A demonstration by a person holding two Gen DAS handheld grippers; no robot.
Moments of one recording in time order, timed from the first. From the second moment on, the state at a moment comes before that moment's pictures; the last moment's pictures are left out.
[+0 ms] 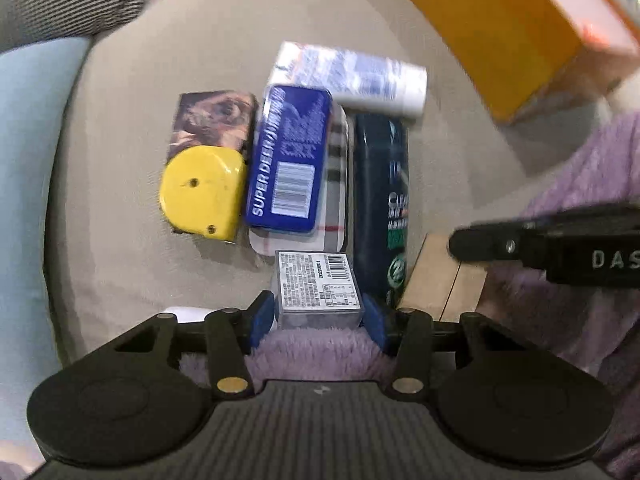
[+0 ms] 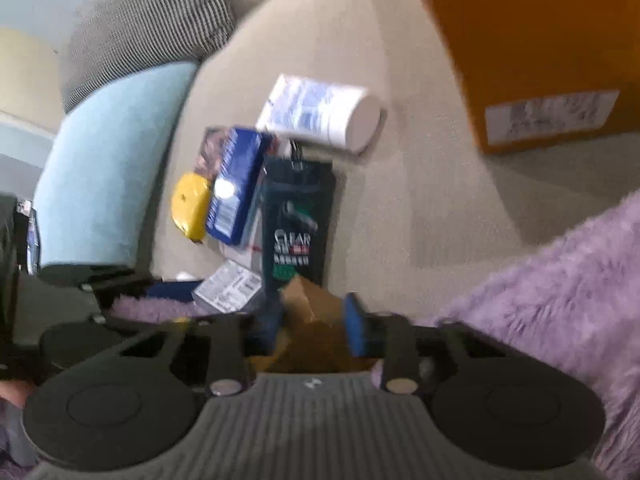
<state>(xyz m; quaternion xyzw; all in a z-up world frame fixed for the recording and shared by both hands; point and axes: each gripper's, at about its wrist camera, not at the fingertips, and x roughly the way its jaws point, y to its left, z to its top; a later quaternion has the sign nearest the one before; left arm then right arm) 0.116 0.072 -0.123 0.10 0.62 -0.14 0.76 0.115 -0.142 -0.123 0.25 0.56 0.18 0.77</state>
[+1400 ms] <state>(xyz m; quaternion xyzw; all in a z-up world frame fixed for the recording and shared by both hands) 0.104 0.071 -0.078 -0.06 0.50 -0.22 0.83 0.111 -0.127 -0.089 -0.07 0.49 0.18 0.85</state>
